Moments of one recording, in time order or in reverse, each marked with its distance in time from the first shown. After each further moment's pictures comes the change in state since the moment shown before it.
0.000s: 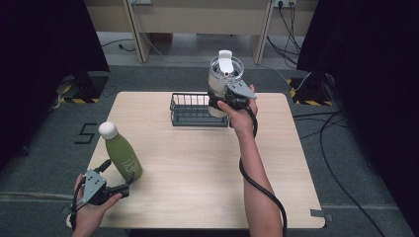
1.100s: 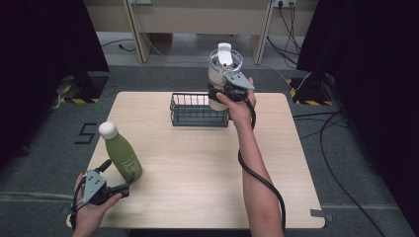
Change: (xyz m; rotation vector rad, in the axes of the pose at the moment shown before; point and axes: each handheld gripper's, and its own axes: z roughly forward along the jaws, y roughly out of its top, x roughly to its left) left arm 0.000 0.000 0.000 0.001 -0.003 0.000; right arm -0.007 0.011 0.022 0.009 -0.023 -0.004
